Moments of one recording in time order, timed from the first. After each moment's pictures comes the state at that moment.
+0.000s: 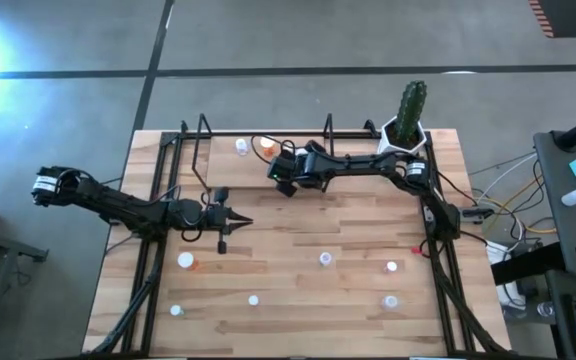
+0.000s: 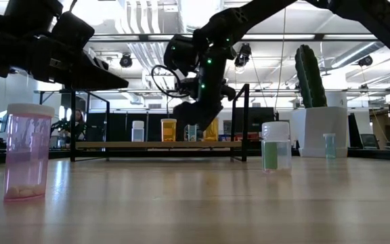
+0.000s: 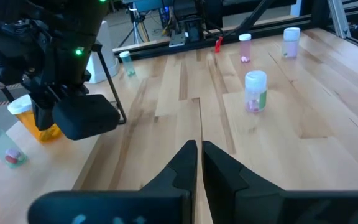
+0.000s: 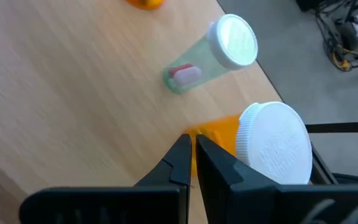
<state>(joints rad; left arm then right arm) -0.11 1.00 0.20 0.59 -0.19 0.14 -0.23 2.19 1.76 -0.77 0.63 0.27</state>
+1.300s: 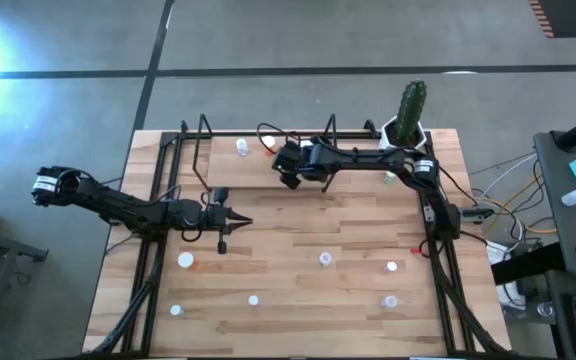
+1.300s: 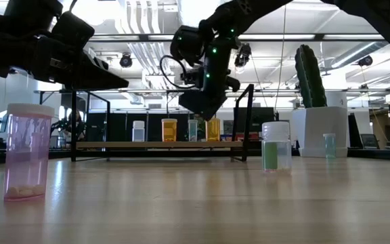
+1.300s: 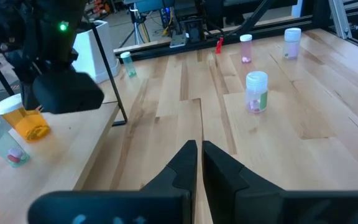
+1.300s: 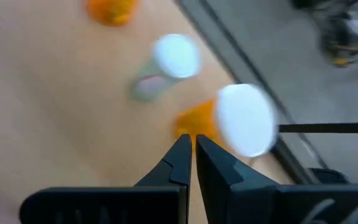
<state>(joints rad) -0.11 1.00 0.20 0.59 -0.20 0.14 -0.25 2.13 1.76 -0.81 0.61 0.26</state>
